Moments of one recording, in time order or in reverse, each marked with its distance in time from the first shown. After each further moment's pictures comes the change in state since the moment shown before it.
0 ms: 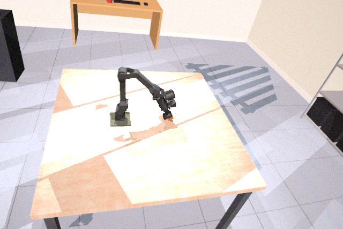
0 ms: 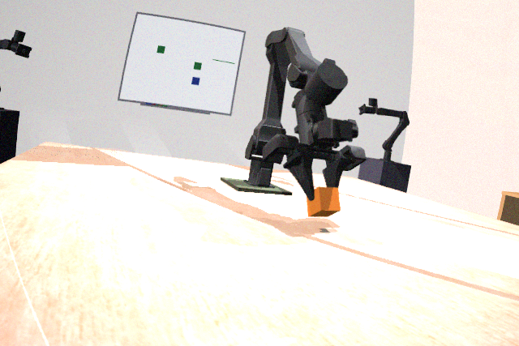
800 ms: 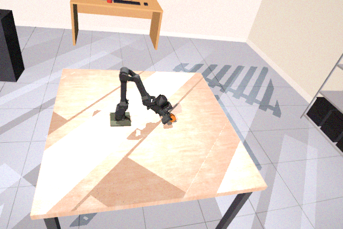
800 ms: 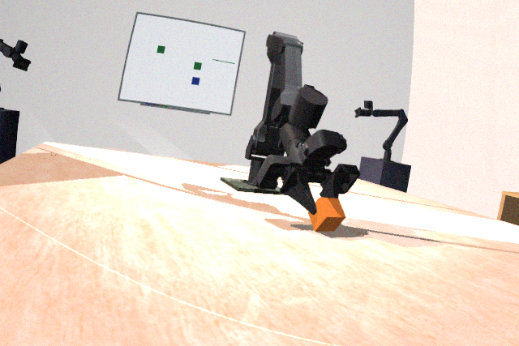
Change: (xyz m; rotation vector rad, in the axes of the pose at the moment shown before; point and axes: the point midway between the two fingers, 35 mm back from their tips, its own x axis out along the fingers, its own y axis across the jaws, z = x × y) arm 0.028 -0.002 -0.006 -0.003 -0.381 -0.002
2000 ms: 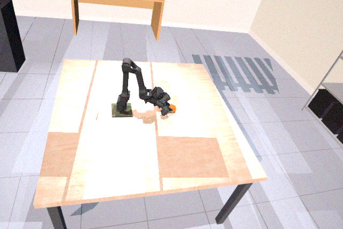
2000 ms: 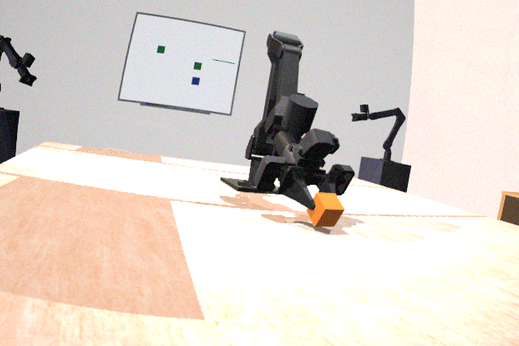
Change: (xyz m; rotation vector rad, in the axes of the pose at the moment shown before) arm -0.011 0.002 -0.007 -0.003 -0.149 0.002
